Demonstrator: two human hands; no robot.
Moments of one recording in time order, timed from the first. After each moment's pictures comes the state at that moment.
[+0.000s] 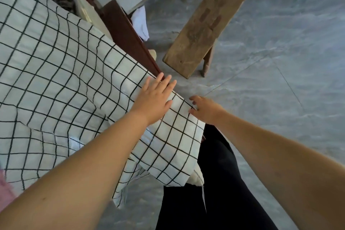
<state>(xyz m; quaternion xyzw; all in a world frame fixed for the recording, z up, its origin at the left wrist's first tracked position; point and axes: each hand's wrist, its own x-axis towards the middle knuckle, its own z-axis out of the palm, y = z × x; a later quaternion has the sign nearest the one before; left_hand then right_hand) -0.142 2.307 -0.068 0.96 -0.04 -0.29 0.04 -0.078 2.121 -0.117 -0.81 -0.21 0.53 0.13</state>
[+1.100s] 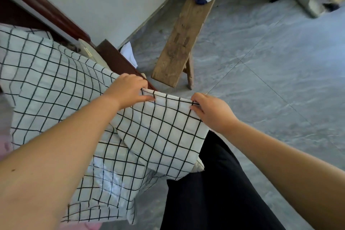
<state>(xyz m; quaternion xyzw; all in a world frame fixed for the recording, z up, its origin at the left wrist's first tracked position) -0.108 2.358 0.023 0.96 -0.16 -0.21 0.07 -0.113 2.078 0.021 -0.91 -0.25 0.24 0.23</state>
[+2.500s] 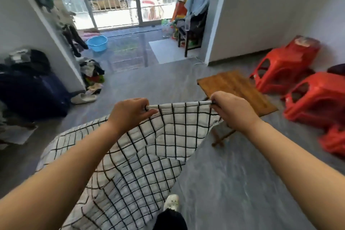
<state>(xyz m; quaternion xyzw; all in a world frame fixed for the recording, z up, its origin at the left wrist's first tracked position) -0.405 1.622 0.302 0.76 -0.61 0.09 0.19 -0.671 1.443 0.331 -0.96 0.24 -0.16 0.03</state>
